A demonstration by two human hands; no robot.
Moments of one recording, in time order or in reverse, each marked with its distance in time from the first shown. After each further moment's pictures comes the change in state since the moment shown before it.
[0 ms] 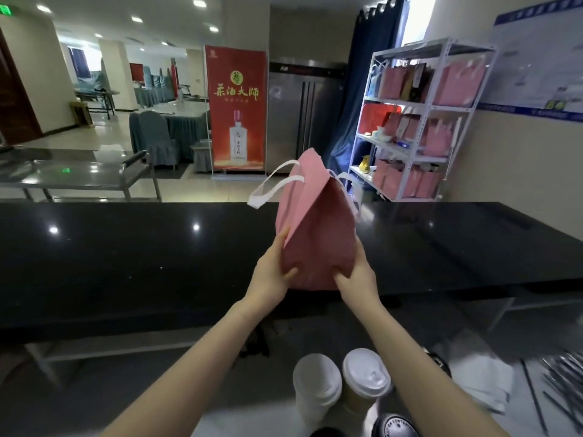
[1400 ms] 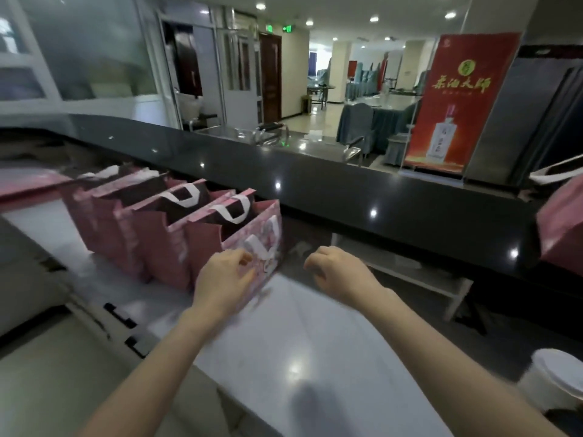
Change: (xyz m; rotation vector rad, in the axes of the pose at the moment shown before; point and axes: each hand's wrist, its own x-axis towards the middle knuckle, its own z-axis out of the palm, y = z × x) left_hand -0.424 -0.033 -0.361 0.780 0.599 -0.500; right_hand -0.283 -0.234 0.260 -0.453 -0.828 -1.027
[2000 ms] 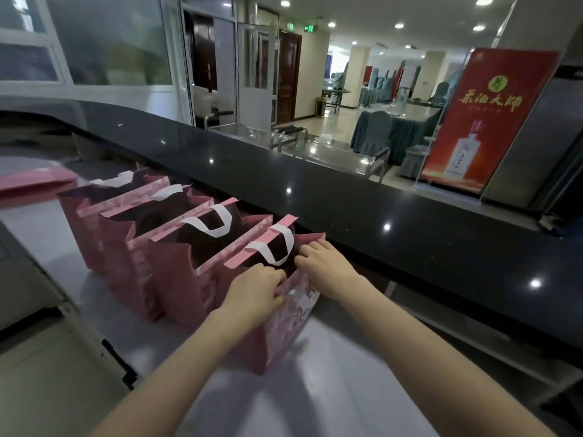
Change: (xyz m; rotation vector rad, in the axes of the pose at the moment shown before) left_hand 0.132 -0.088 0.018 0.253 -0.230 0.206; right_hand 0.226 -0.017 0.074 -0.435 -0.191 -0.187
